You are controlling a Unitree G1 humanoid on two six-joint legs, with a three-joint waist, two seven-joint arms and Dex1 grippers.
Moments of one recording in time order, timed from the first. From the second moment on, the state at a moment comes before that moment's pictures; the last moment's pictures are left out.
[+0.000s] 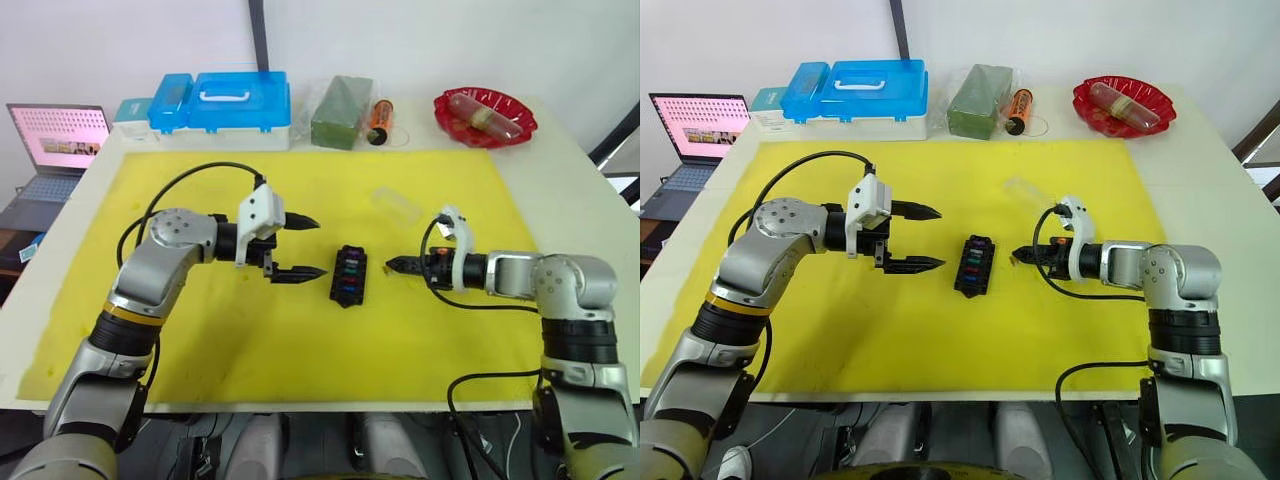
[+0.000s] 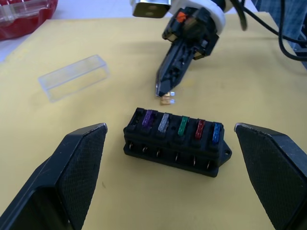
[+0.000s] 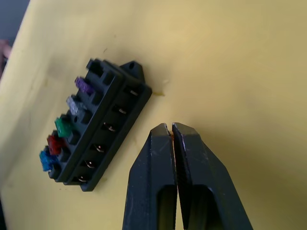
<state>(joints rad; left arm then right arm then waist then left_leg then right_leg) -0.63 0.58 -0.18 -0.05 -0.35 0.40 -1.18 -0.53 -0.56 -0.17 -0.02 0.71 1.34 0.61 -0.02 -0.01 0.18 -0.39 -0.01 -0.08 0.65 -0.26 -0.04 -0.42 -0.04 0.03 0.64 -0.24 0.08</state>
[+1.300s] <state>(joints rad) -0.63 0.57 -0.18 -0.05 -0.34 0.38 -1.17 -0.44 -0.51 -0.36 -0.20 0.83 1.58 0.52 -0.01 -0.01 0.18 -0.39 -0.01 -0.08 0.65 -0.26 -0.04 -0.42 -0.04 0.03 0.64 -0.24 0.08</state>
